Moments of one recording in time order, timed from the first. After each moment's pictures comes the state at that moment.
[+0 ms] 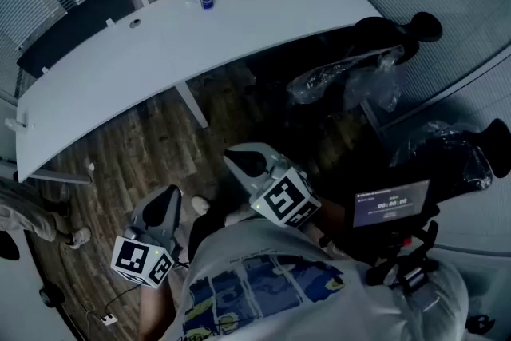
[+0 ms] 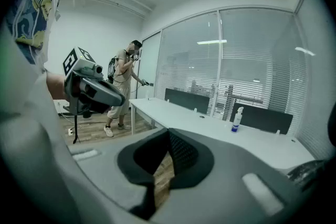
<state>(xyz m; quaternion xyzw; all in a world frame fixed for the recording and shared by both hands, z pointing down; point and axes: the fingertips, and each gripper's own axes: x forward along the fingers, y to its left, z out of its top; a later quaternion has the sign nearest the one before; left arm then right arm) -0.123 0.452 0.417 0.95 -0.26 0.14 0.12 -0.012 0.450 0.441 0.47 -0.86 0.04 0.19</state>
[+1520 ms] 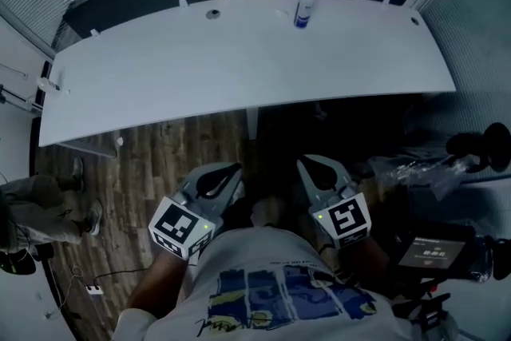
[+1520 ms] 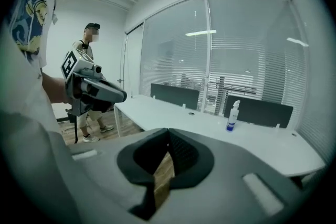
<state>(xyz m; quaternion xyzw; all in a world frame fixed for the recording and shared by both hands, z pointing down) -0.113 0.246 0.438 0.96 -0.23 0.11 0.10 0.007 0.263 0.467 0.51 -0.83 0.07 0.20</state>
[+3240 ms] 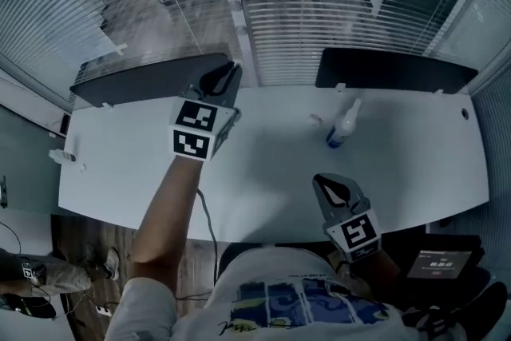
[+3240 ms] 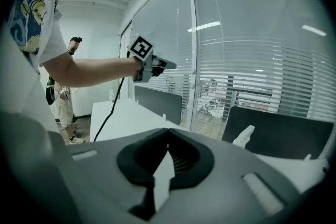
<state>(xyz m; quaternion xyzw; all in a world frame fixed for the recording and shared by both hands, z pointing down) 0.011 -0.388 0.337 0.88 -0.43 0.18 -0.09 0.138 -0.166 0.468 0.45 -0.87 0.08 0.19</state>
